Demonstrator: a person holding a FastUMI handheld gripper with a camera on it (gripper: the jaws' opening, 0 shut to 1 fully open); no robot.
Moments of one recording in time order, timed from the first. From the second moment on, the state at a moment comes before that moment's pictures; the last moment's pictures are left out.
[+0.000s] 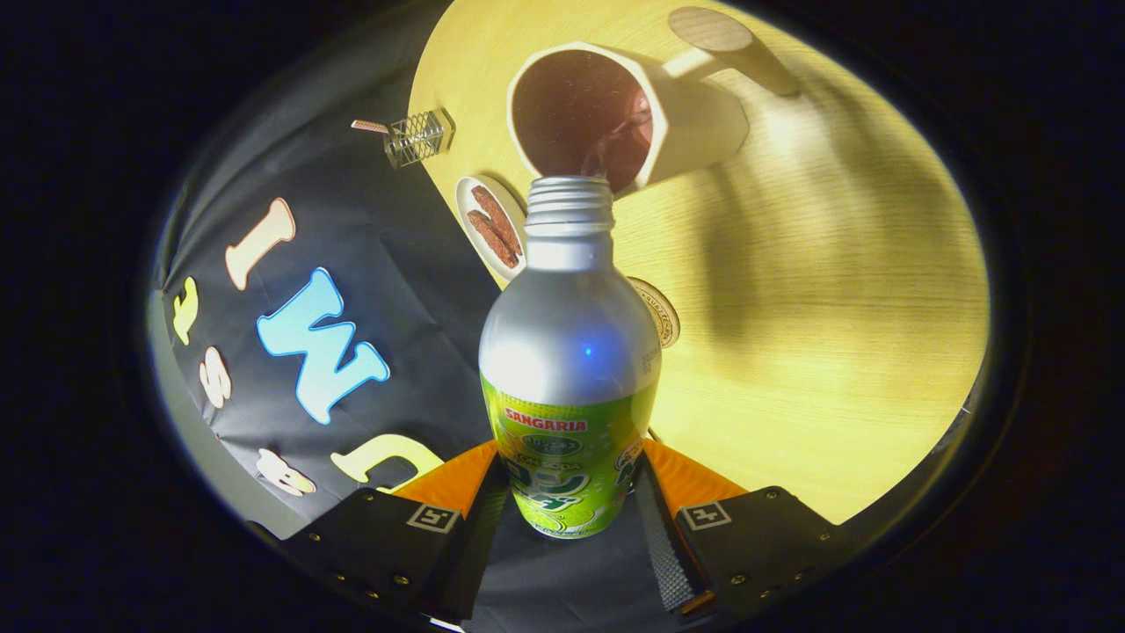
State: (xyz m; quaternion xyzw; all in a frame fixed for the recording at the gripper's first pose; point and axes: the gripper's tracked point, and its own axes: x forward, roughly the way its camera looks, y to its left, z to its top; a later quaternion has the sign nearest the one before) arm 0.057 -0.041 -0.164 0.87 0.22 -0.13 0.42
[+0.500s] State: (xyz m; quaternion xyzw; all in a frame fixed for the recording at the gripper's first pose) arm 0.053 -0.045 -0.158 0.88 0.22 -0.13 0.40
